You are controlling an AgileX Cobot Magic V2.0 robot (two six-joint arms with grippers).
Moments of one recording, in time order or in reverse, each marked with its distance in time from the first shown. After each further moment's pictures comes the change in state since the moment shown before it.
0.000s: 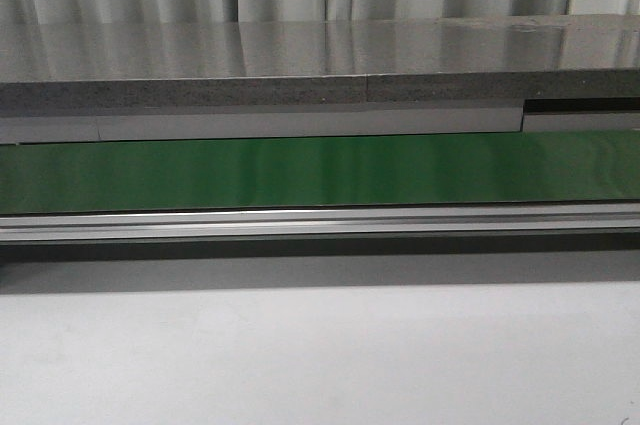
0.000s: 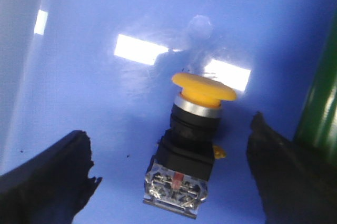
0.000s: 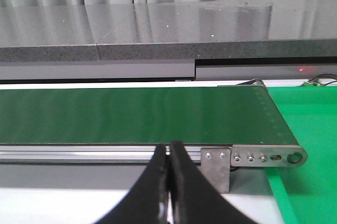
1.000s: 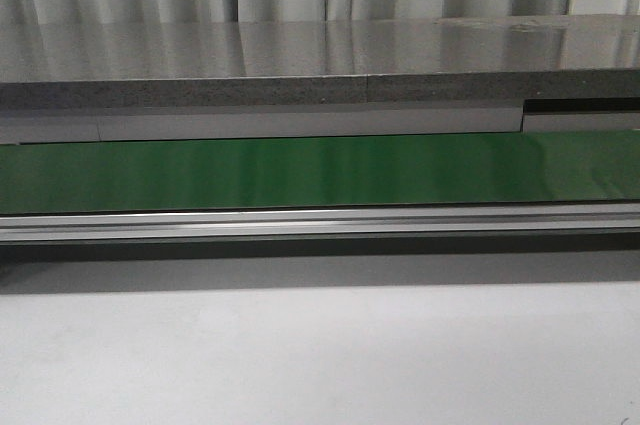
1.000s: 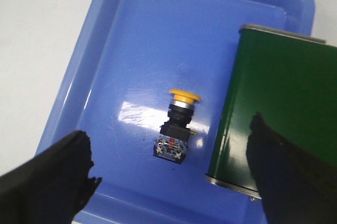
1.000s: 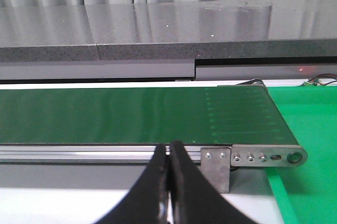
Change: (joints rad) left arm -0.019 -0.373 0.014 -0.003 0.098 -0.007; right arm 0.000 0.000 0.000 0.000 0.000 0.000
